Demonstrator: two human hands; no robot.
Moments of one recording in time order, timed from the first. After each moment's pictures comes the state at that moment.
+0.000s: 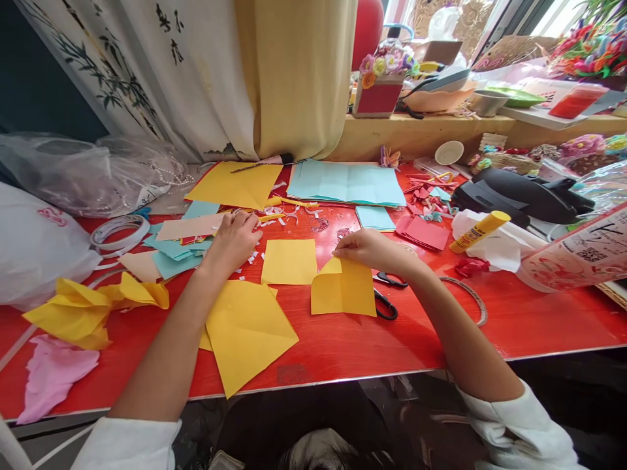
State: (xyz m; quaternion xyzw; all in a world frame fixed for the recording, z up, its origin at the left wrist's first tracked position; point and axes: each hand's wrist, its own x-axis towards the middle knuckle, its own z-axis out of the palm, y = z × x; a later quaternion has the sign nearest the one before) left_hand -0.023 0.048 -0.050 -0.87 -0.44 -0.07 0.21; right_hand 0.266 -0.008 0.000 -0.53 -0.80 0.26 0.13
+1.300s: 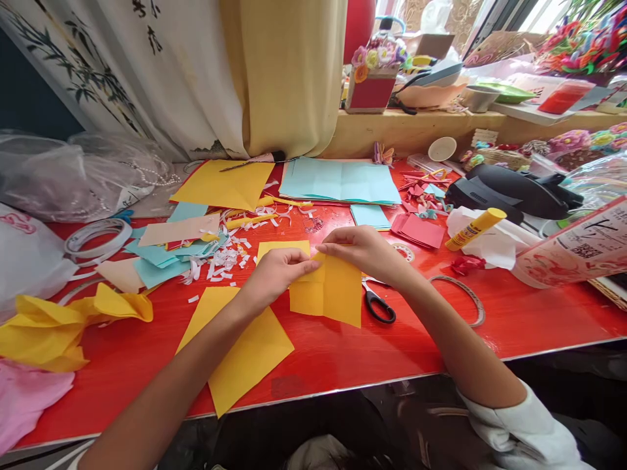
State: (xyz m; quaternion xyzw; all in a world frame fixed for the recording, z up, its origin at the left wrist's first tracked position) left_hand 0.067 -0.020 -0.019 -0.65 -0.47 -0.27 -0.53; right_hand 0.253 -0.019 0.004 -0.50 -0.74 0.34 0.29
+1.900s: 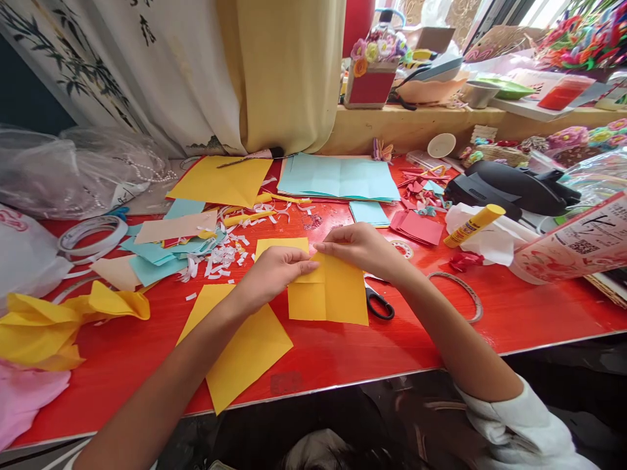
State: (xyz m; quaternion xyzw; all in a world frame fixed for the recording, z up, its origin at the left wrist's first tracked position) left_hand 0.065 -0.022 -0.015 -0.65 -0.44 -0.24 -0.57; right_hand 0.255 -0.018 0.001 -0.49 -0.76 0.33 0.27
